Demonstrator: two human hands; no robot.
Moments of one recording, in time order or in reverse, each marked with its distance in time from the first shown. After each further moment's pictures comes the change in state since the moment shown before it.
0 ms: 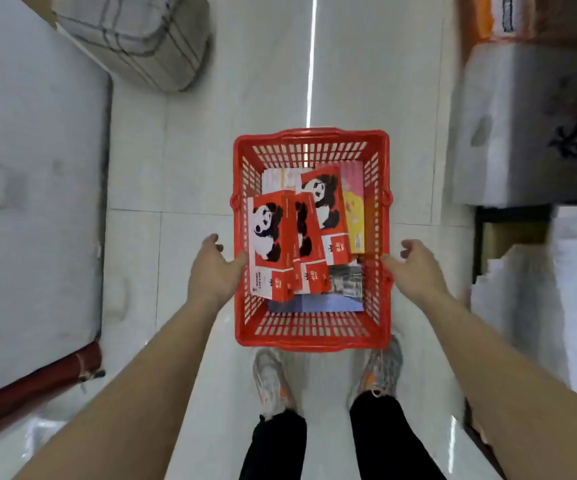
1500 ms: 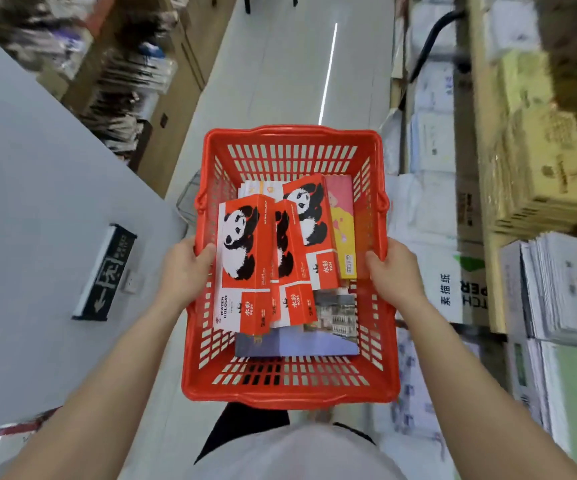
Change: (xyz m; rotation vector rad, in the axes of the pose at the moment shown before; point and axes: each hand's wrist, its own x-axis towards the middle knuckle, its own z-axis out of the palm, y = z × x) left_hand -0.359 0.322 -0.381 -0.206 0.272 0.340; right_hand -0.351 -0.315 -0.422 0.036 0.210 -0.574
